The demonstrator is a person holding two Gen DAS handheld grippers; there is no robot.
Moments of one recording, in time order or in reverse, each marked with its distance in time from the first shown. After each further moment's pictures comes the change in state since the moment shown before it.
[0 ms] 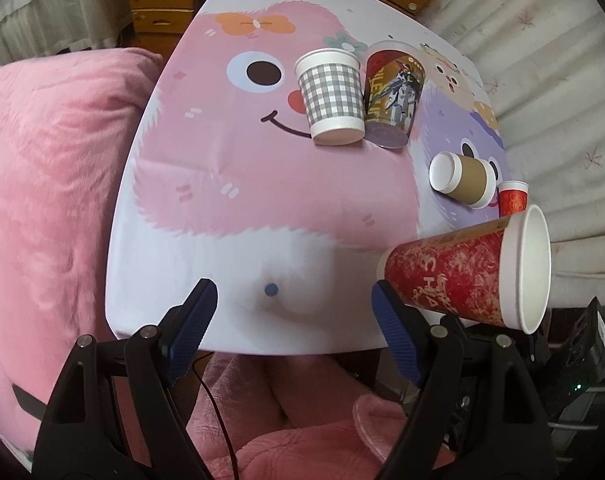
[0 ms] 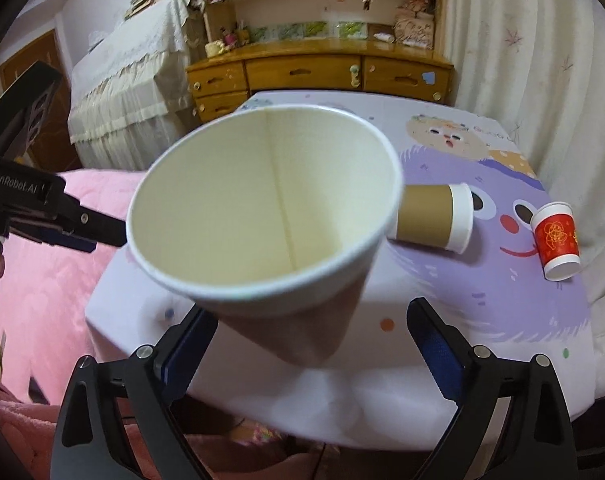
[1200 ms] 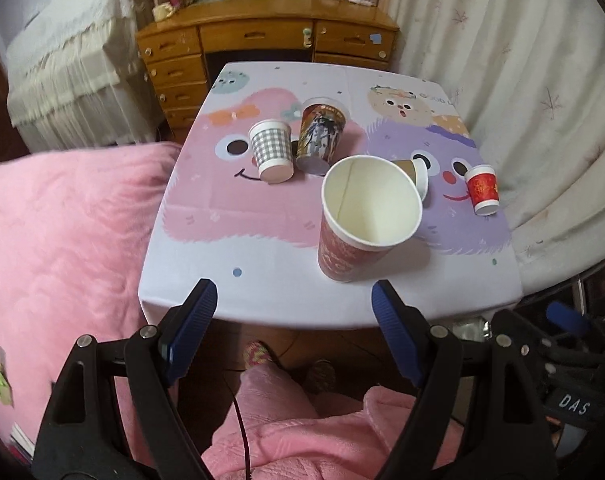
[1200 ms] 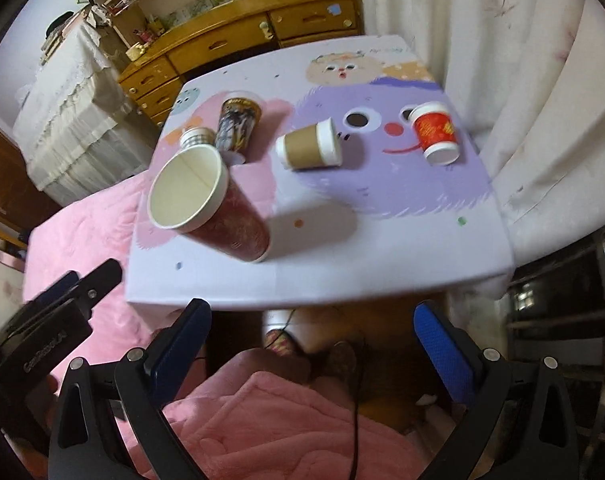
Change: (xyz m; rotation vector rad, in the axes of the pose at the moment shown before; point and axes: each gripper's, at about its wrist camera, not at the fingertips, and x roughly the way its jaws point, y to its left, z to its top) left arm -0.114 -0.150 -0.125 0.186 -0.317 0.238; right arm -0.175 -0.093 -0.003 0.324 0.239 -0.074
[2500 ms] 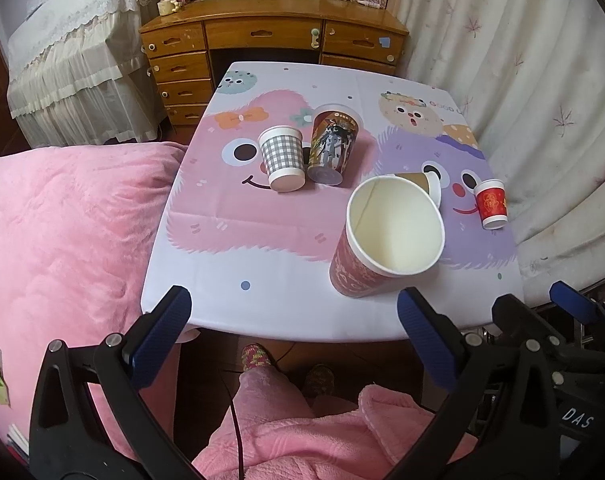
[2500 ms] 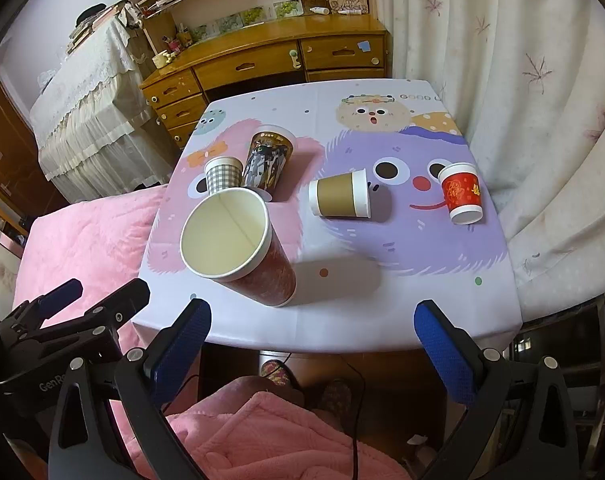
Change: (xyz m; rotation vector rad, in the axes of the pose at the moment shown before) left arm 0.020 0.022 0.023 -0.048 0.015 -0.009; right arm 0.002 0.053 0.036 -0.105 -0.105 0.020
